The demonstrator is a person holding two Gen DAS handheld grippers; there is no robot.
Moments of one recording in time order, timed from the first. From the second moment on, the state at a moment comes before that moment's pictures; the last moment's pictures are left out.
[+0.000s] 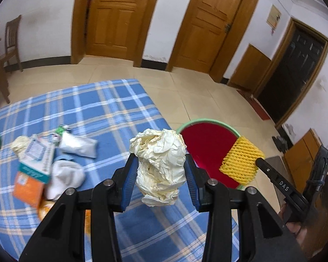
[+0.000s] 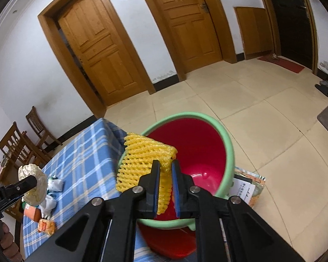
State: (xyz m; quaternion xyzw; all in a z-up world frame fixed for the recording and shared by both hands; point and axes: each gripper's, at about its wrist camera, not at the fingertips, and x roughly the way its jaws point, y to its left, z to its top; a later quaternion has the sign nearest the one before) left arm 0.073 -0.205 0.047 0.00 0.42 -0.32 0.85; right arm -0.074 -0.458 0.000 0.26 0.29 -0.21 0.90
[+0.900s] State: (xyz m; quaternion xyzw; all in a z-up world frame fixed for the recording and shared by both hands) left arm 0.084 -0.304 0.003 0.06 0.45 -0.36 0.81; right arm -0.083 -0.495 -0.032 0.27 0.31 -0.26 0.87
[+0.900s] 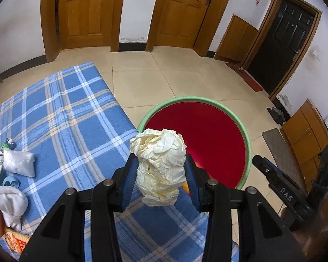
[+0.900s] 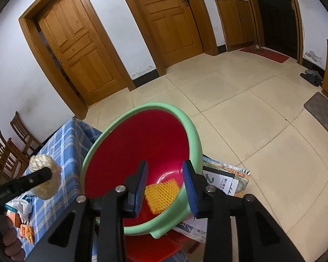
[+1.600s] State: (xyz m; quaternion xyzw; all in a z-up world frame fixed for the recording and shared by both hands) left arm 0.070 -0.333 0.007 0.11 0.43 -0.39 0.81; right arm -0.095 -0.492 -0.014 0.28 0.28 -0.25 0.88
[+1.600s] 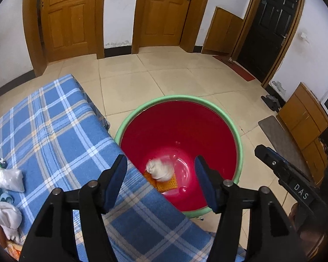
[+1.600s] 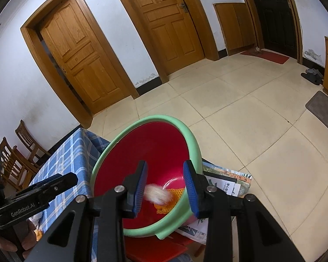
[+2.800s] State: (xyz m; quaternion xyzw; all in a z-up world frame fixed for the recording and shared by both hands) left arm 0.079 -0.161 0.029 0.00 0.44 -0.23 0.87; right arm -0.075 -0.439 0.007 0.27 0.29 -0.16 0.90
